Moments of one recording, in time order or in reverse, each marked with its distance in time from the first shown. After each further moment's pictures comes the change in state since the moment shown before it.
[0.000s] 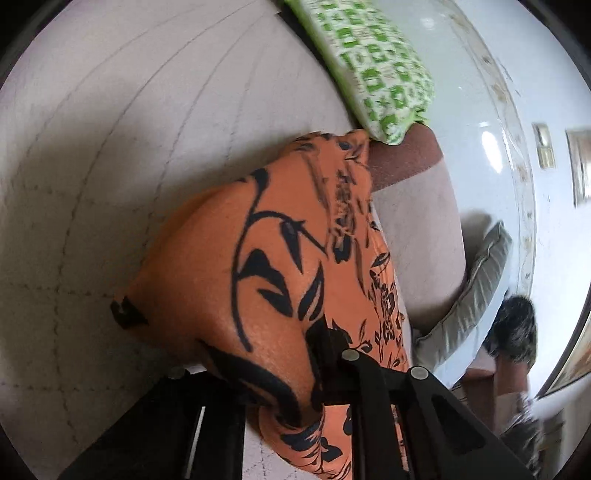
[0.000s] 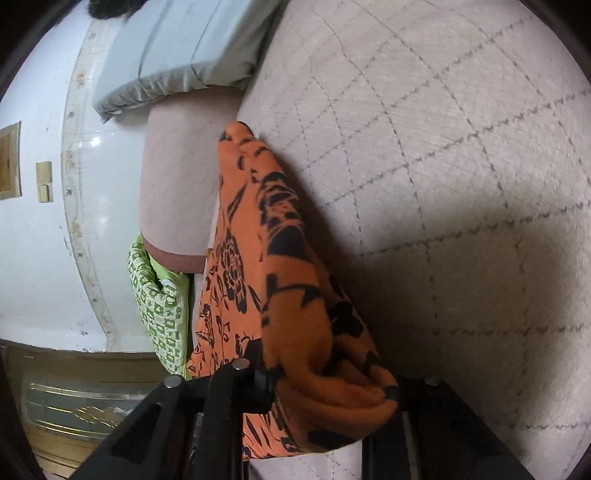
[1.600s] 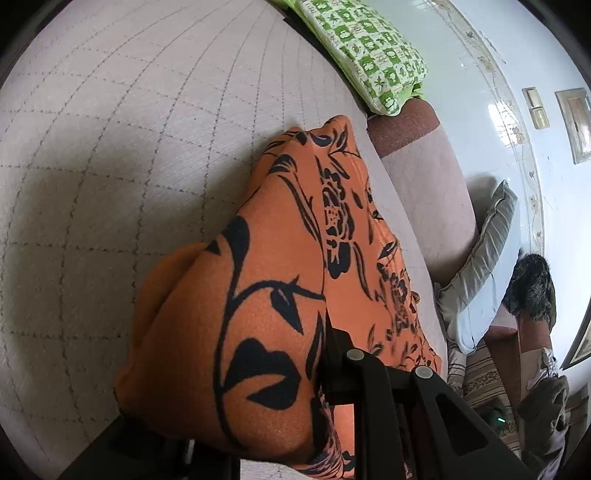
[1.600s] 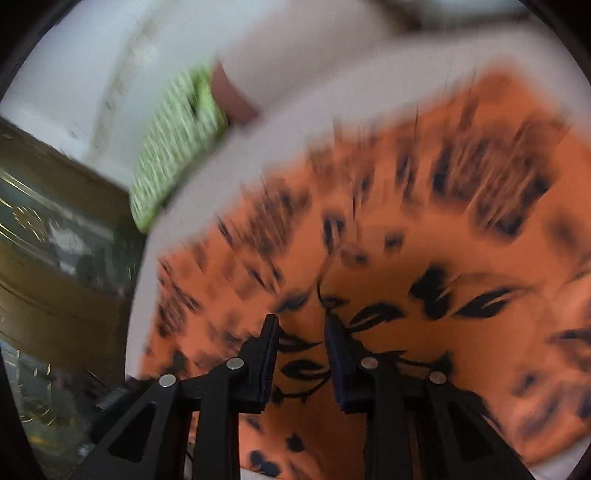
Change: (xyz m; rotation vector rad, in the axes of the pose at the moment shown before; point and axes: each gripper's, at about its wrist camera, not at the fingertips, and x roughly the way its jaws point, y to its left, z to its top) left arm -0.074 0.016 -0.072 0.062 0.030 0.100; right arm 0.036 0.072 -0.131 -0.596 0.283 -0.155
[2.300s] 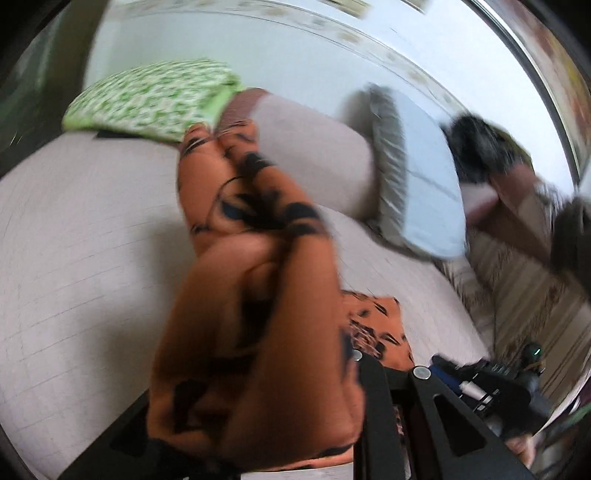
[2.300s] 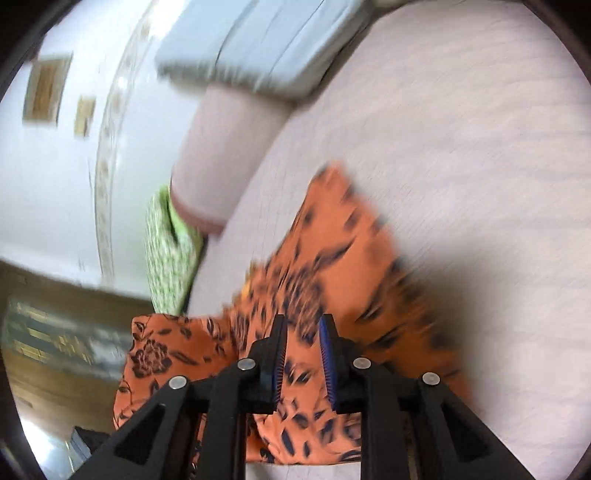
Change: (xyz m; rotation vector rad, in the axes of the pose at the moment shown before) left arm -0.010 -0.216 -0.105 0.689 -0.078 0.019; right arm -0.176 -0.154 0.019 0.393 -0.259 0.128
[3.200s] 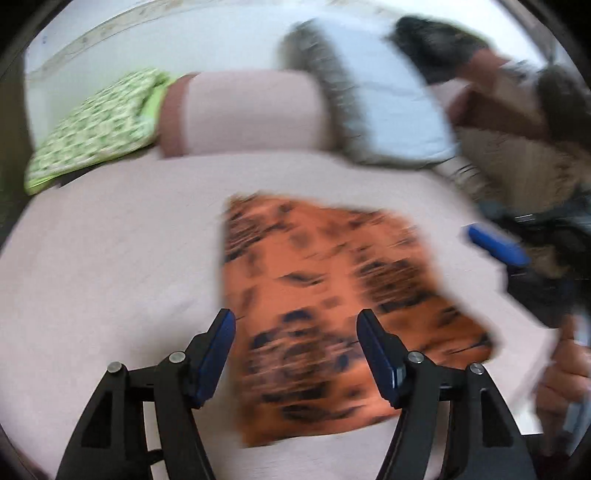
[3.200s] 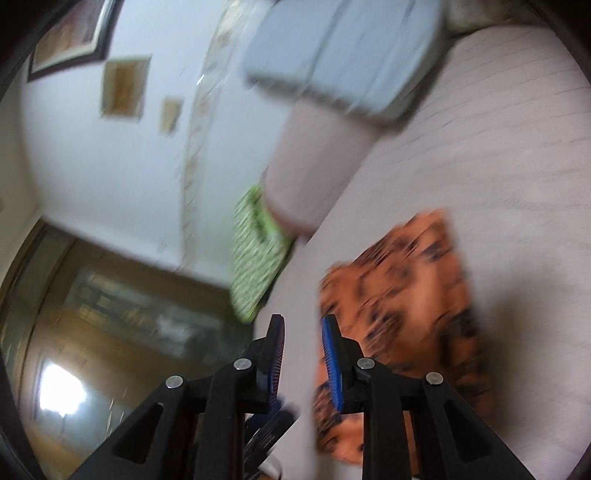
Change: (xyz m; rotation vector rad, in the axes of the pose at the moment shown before) left arm 0.024 -0.031 -0.041 0.304 0.170 0.147; right arm -0.017 0.038 0.005 -0.160 0.085 0.354
